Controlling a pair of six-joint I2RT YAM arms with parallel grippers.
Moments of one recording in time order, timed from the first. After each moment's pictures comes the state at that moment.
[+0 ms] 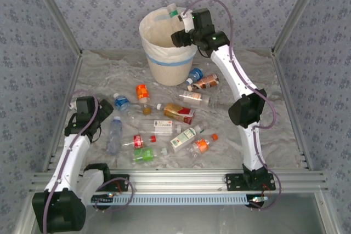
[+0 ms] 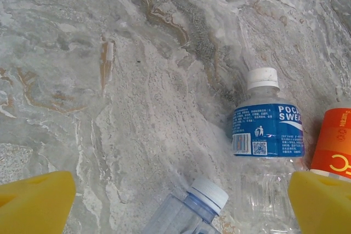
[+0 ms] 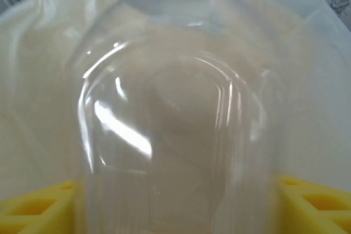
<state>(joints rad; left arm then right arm) 0.03 0.88 0.62 -0.56 -0.16 -0.69 0.44 2.22 2.47 -0.75 -0.07 -0.08</state>
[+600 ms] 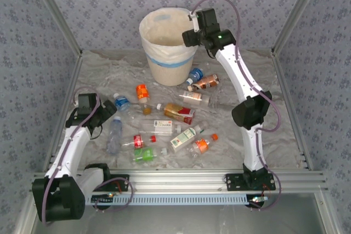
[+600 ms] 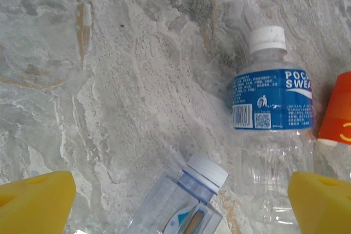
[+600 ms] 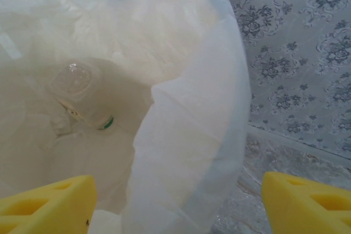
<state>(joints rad) 0.03 0.99 0.67 -0.62 -0.05 -0.65 0.42 2.16 2.45 -0.86 0.16 -0.06</state>
